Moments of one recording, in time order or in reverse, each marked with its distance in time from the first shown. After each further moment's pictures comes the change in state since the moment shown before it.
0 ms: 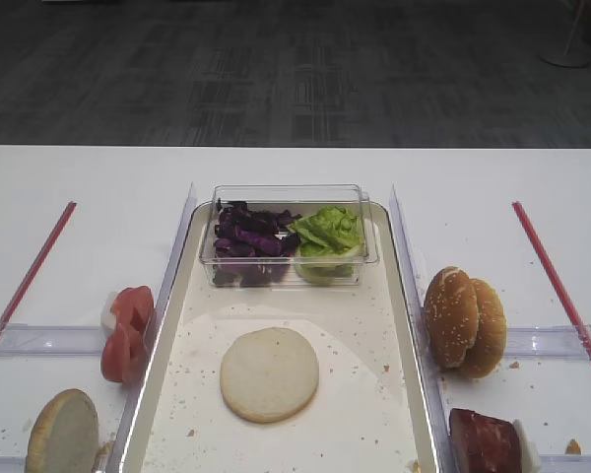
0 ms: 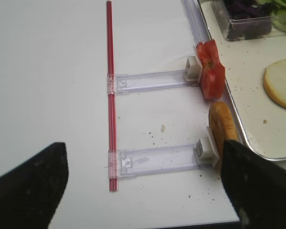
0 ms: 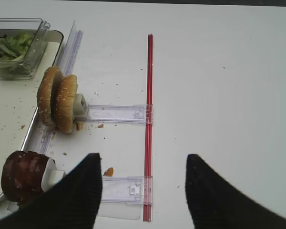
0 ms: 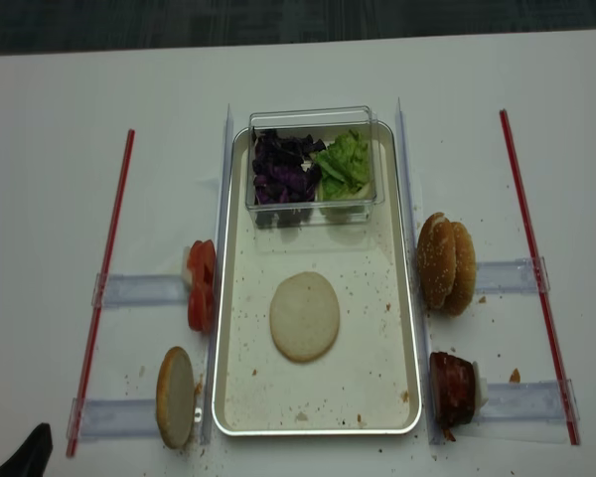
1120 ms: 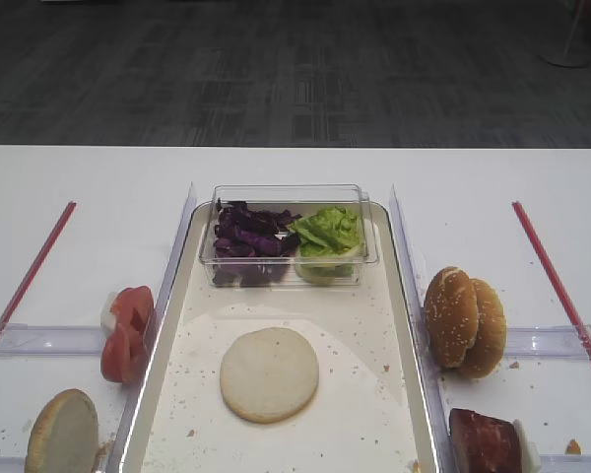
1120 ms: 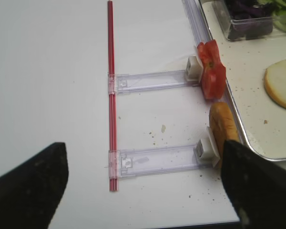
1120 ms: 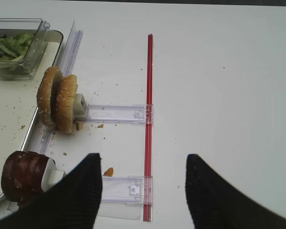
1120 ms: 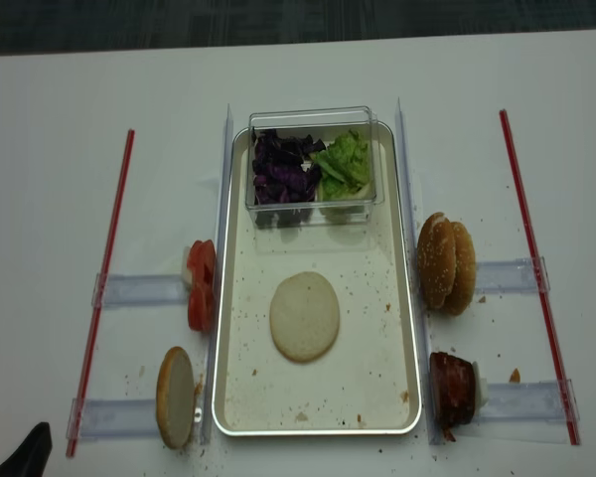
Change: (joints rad) left arm 0.004 0.000 0.000 0.000 0.000 0.000; right arm 0.000 0.000 0.000 0.000 0.000 0.000
